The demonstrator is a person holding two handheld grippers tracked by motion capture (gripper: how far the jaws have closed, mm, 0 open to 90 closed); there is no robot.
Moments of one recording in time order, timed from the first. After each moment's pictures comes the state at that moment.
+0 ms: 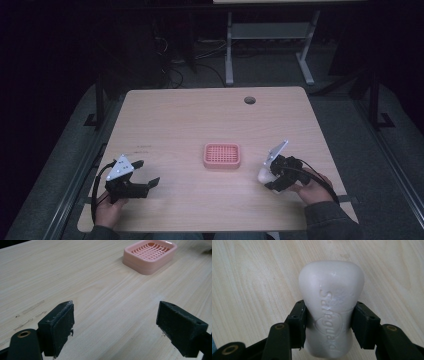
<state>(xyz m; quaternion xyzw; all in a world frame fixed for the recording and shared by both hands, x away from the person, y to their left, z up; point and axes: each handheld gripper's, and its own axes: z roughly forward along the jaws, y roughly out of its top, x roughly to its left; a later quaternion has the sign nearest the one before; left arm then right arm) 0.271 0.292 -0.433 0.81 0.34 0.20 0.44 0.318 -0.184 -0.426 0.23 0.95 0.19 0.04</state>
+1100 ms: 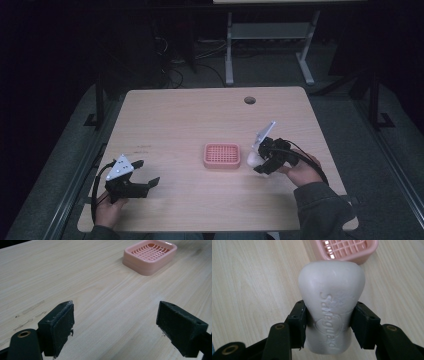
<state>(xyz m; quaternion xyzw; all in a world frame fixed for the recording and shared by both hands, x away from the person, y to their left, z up) 0.271 0.293 -0.432 0.81 0.34 0.20 0.44 0.352 -0.152 -0.386 0.20 0.96 0.20 0.06</state>
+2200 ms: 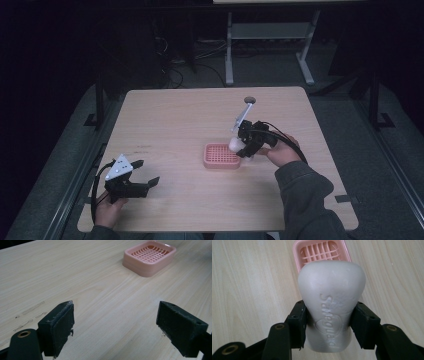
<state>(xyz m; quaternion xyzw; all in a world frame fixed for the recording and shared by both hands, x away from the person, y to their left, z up) 0.272 0.293 -0.432 0.80 0.35 0.20 0.44 0.396 -0.101 -0.367 0.17 0.96 0.20 0.05</state>
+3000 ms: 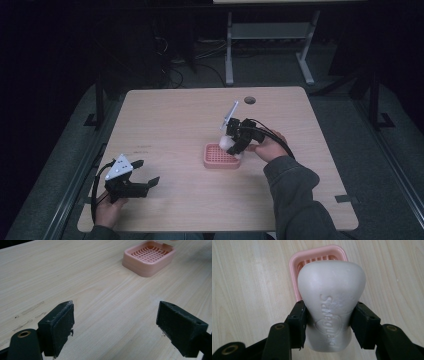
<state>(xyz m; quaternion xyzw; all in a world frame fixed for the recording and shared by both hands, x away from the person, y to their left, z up) 0.272 0.293 -0.432 0.80 0.34 0.20 0.45 0.414 -0.072 -0.375 0.15 0.97 0.19 0.04</state>
